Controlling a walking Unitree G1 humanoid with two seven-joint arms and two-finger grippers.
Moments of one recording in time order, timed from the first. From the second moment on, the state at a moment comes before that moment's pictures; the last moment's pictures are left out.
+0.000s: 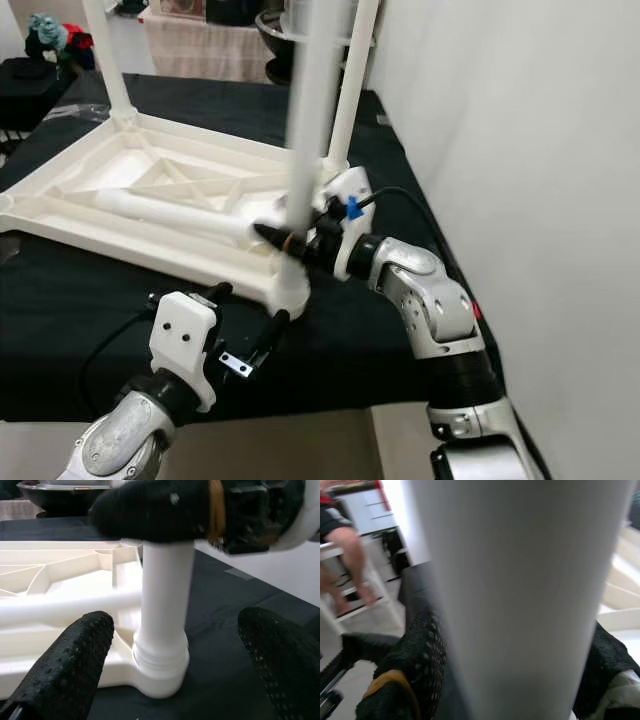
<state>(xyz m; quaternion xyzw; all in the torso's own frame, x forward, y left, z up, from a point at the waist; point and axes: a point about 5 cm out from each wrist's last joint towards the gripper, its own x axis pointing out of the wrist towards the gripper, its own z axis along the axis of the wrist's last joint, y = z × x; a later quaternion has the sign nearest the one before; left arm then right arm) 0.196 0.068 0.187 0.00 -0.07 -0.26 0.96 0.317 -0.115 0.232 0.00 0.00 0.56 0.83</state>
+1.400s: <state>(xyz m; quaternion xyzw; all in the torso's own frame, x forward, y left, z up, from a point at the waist) 0.198 0.069 0.189 0.01 -0.07 -0.25 0.96 0.362 -0.113 0.237 0.03 -0.03 0.00 1.00</state>
